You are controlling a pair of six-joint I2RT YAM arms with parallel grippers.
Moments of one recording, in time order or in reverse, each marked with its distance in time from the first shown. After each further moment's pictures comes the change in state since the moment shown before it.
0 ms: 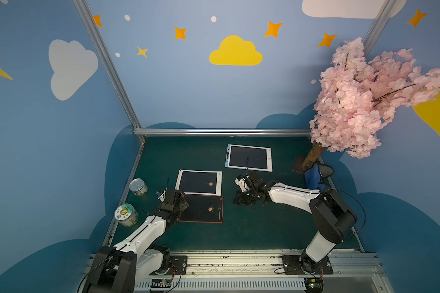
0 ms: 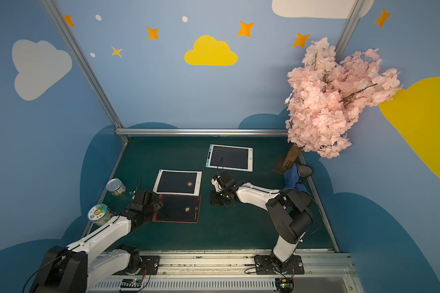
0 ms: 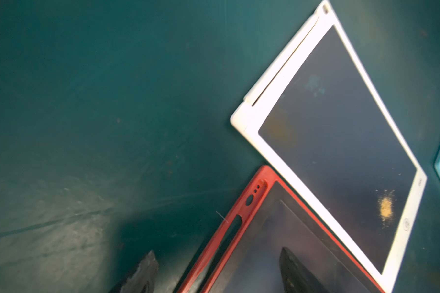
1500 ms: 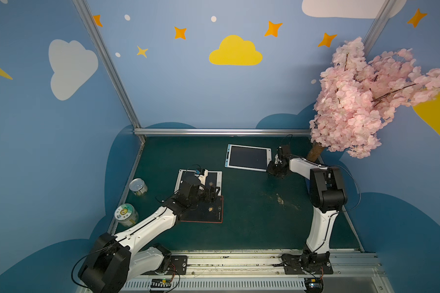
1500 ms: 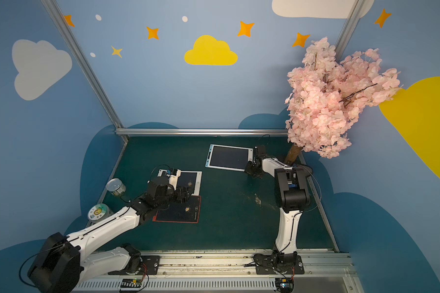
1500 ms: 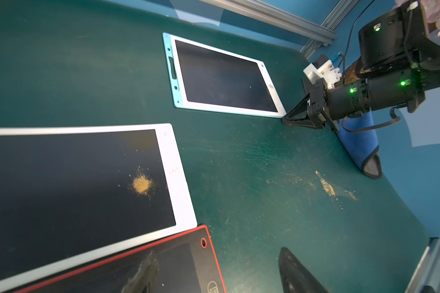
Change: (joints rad) left arm -0.327 0.055 0.210 0.234 0.265 0.481; right arm -0.579 0.357 0.425 -0.154 0.219 -0.088
